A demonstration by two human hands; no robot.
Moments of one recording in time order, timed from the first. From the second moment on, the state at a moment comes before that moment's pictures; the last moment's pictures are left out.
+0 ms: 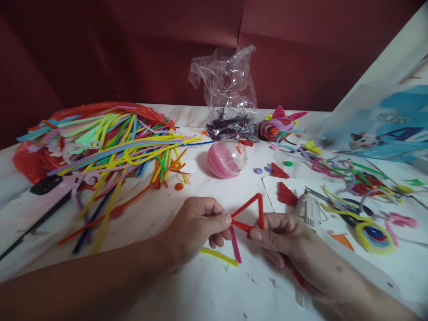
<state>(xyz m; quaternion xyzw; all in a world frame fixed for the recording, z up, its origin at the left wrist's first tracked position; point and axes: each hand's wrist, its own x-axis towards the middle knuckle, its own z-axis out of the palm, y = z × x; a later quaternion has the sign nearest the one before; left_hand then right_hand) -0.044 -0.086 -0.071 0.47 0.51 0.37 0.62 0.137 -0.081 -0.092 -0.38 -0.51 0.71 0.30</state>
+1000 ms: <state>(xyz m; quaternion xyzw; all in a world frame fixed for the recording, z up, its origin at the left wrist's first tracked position) -0.053 -0.077 -0.082 0.57 0.53 0.31 0.54 0.142 -0.074 -0.085 -0.39 -0.49 0.72 0.29</state>
